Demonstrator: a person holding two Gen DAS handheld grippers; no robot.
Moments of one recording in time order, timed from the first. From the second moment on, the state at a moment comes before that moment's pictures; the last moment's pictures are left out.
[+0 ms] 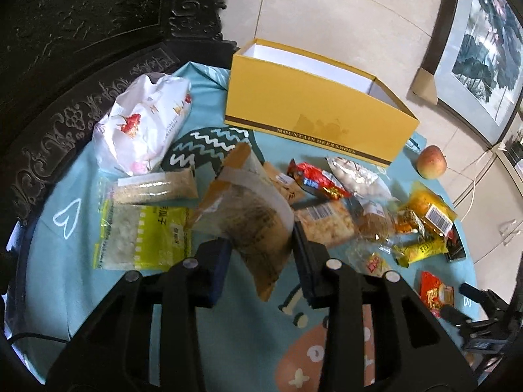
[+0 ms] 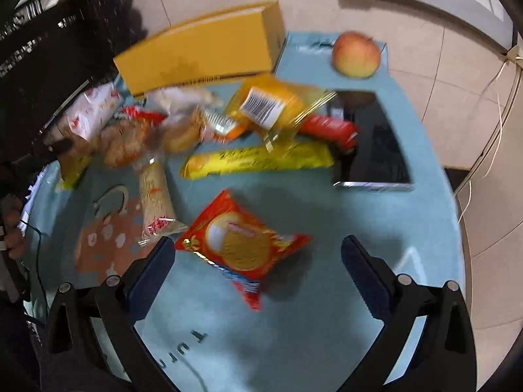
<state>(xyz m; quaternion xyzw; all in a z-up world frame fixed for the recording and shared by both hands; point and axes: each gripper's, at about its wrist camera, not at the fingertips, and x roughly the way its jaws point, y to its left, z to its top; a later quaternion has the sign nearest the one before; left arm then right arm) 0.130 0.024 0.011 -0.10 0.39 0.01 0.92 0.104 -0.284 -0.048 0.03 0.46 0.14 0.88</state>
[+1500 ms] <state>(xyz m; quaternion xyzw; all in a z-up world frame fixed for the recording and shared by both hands) 0.303 -0.023 0.109 -0.08 0.36 0.00 0.93 0.264 -0.228 0.083 0.00 0.25 0.14 0.96</state>
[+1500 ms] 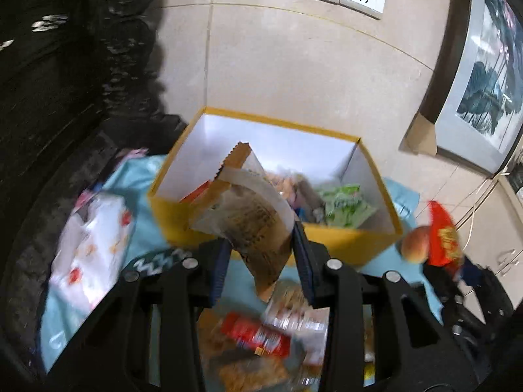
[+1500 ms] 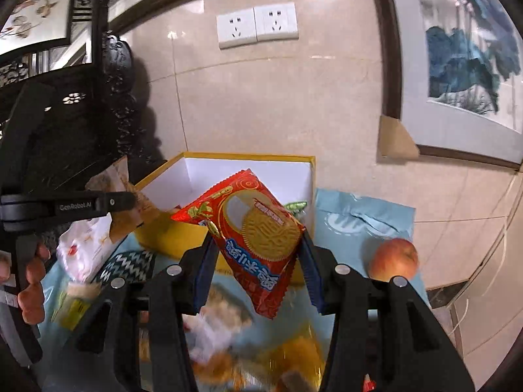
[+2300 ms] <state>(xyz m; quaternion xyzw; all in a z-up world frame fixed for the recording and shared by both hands) 0.252 -0.036 0.125 -0.05 0.32 -0.01 0.95 0.219 -0.247 0.088 0.06 0.29 0.18 0.94</state>
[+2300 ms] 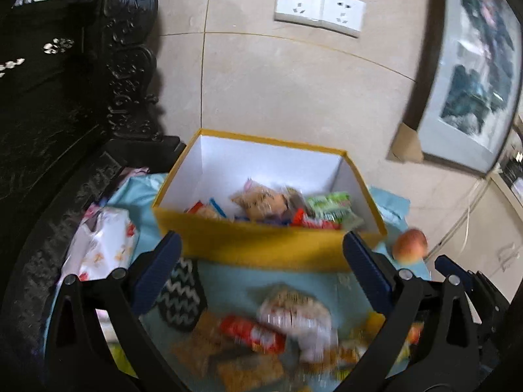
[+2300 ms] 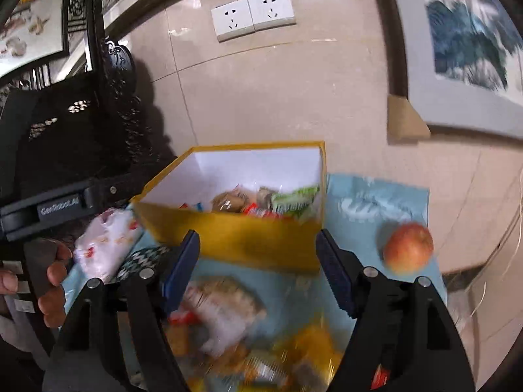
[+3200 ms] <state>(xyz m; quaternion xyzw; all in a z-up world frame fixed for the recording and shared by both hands) 0.210 -0.047 -0.028 -0.07 0.47 0.04 0.88 0.140 -0.274 -0.030 0.23 0.38 0.19 0.88</state>
